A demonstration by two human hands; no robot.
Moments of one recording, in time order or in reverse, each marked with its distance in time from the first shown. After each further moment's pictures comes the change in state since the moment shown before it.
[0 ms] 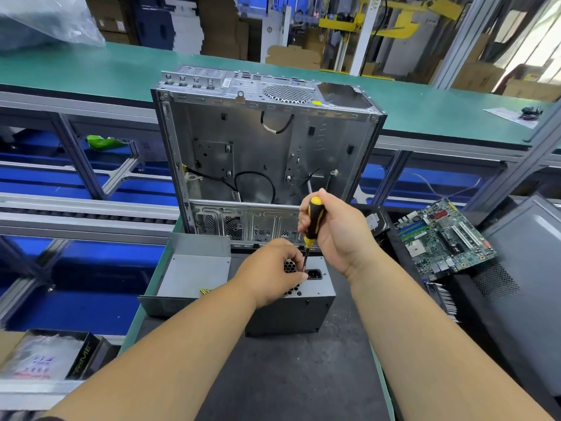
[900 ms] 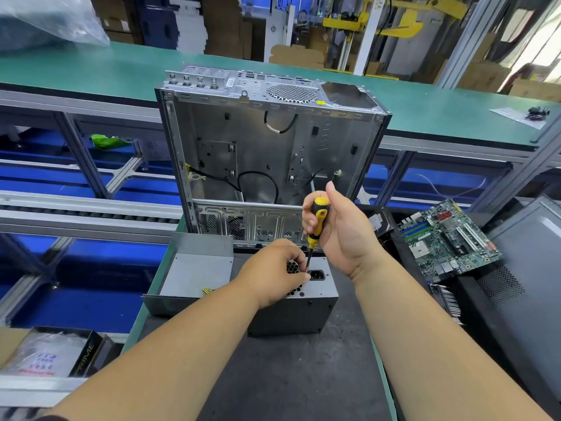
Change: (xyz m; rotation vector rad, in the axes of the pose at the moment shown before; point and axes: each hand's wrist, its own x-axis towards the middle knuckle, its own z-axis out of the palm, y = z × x) left_hand 0.000 0.002 -0.002 0.002 -0.017 -0.016; right_hand 0.006 0.004 -0.009 0.010 -0.131 0.002
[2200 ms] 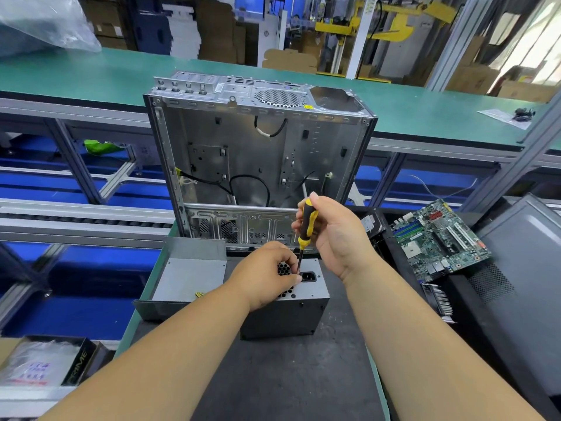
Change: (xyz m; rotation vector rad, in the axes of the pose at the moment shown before) left_hand 0.000 -0.002 0.002 -0.012 0.010 0.012; right_hand -0.005 0.001 -0.003 -0.027 0.195 -0.024
